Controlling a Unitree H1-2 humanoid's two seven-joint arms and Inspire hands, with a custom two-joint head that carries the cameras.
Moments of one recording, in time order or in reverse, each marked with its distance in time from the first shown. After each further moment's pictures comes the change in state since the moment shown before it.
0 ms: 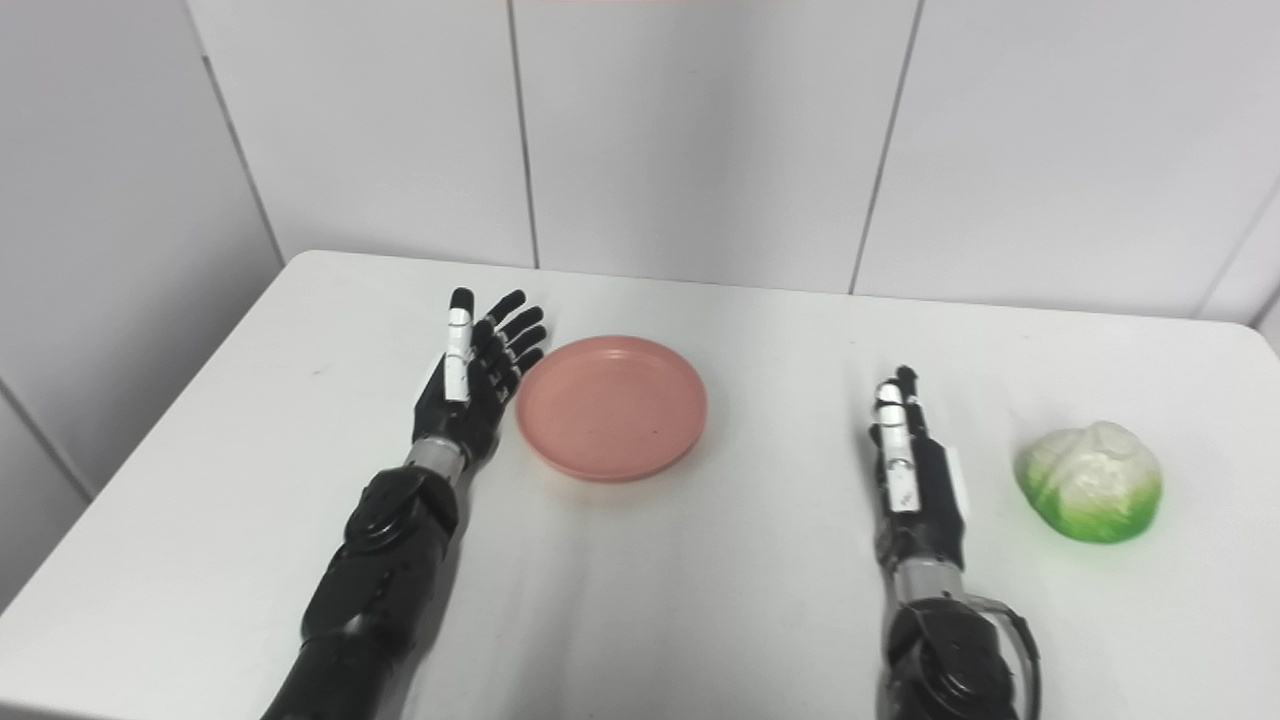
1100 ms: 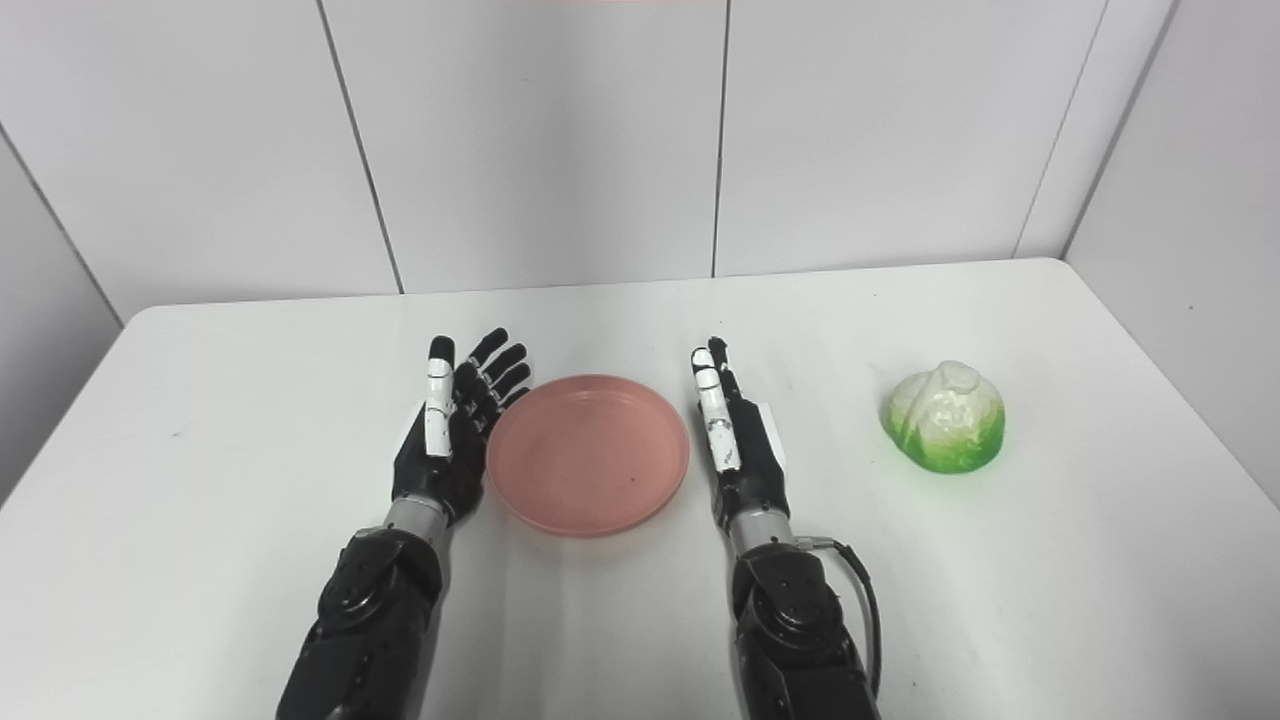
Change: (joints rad) left arm 0.043 -0.125 -0.102 -0.062 0.088 0.009 -0.016; right arm -0.009 0.071 0.042 -0.040 -0.050 0.062 -0.045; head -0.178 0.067
